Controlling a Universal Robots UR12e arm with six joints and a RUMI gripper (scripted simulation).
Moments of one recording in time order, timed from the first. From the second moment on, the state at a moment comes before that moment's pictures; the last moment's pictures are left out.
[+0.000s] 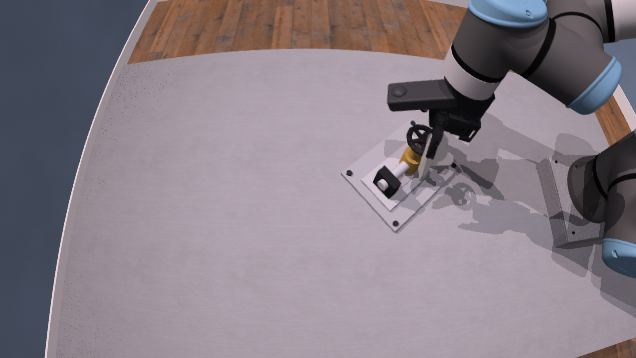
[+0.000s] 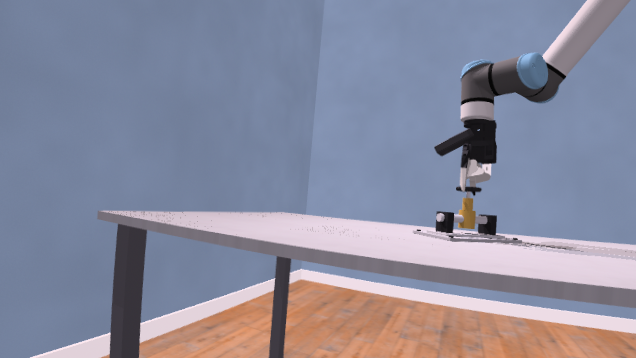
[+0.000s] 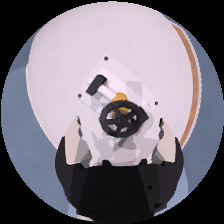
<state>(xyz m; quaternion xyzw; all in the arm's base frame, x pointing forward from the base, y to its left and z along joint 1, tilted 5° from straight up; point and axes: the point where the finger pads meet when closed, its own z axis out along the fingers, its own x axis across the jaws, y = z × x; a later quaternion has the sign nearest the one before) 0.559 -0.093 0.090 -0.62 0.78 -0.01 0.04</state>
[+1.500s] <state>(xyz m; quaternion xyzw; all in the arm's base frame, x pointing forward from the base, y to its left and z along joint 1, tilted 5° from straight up) 0.554 -0.096 0.152 -0.62 0.78 -0.01 0.04</state>
